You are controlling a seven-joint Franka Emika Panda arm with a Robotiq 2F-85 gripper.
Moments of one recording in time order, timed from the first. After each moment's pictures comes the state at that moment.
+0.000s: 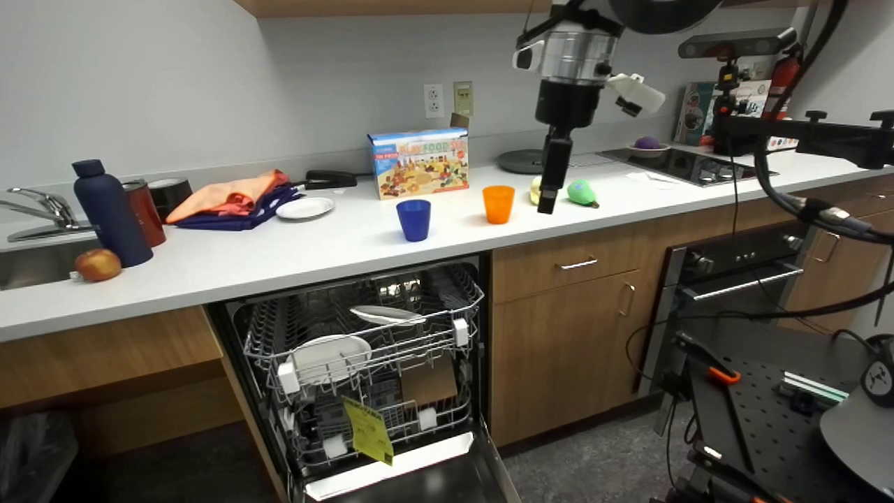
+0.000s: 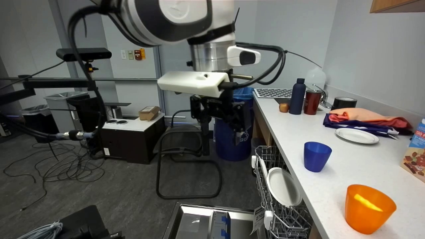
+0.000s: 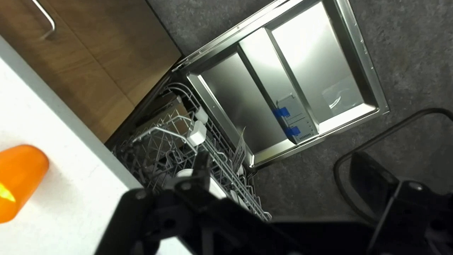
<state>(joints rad) 0.00 -0.33 -0.17 -2.48 -0.04 2.29 -0.30</state>
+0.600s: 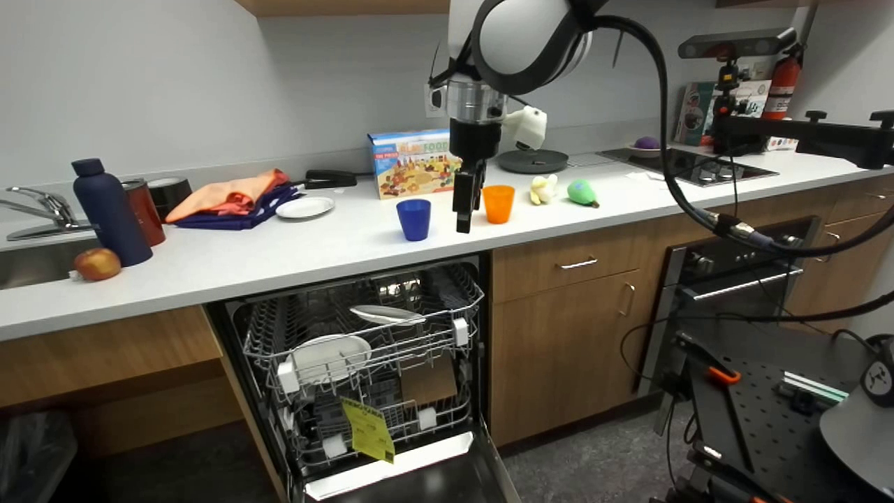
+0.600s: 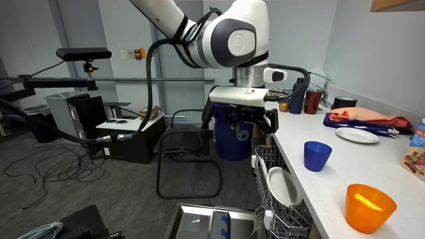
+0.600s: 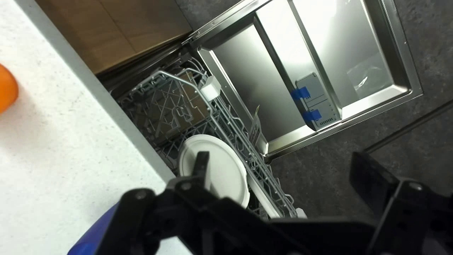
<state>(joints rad) -0.02 0.10 -0.11 -2.12 -0.02 2.34 -0.29</state>
